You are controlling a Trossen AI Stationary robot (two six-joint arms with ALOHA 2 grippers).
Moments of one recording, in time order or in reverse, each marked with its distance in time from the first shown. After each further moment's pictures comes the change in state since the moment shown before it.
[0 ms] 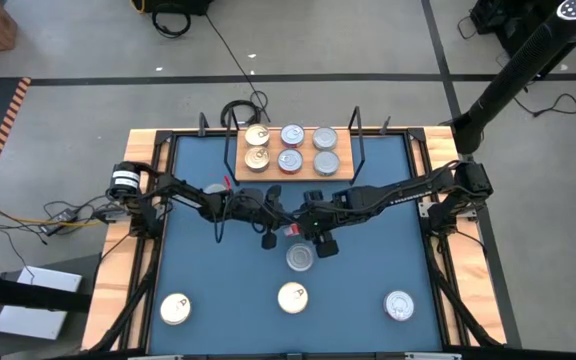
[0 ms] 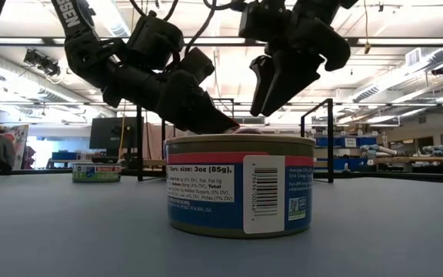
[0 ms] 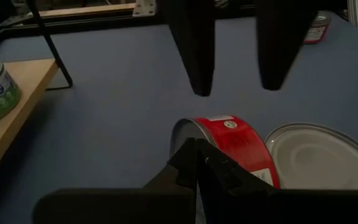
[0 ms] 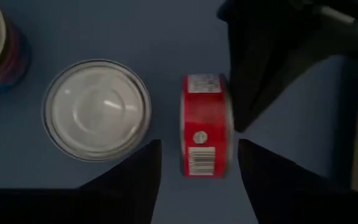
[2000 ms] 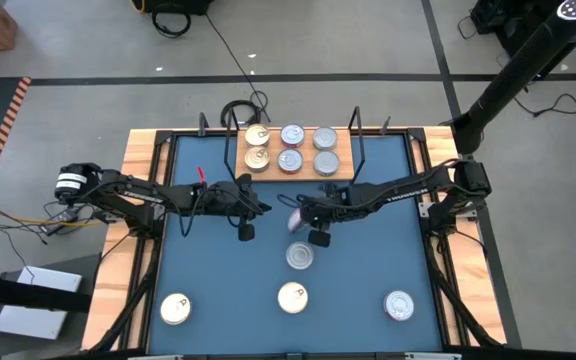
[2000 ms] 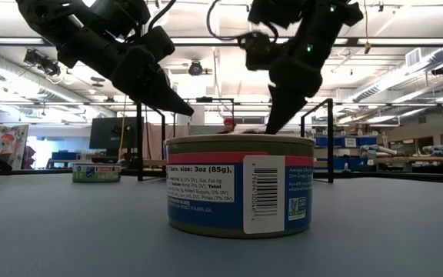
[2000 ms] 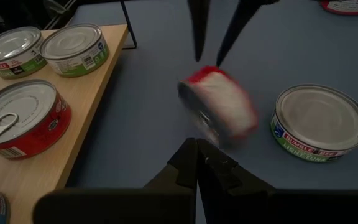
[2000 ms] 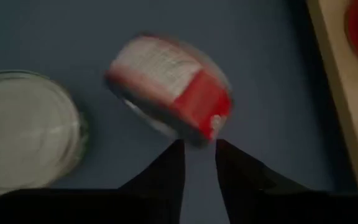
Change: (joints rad) left arm -0.009 -0.441 -0.120 -0.456 -0.195 -0.028; right arm -0.056 0.000 -0.089 0.024 0.140 0.381
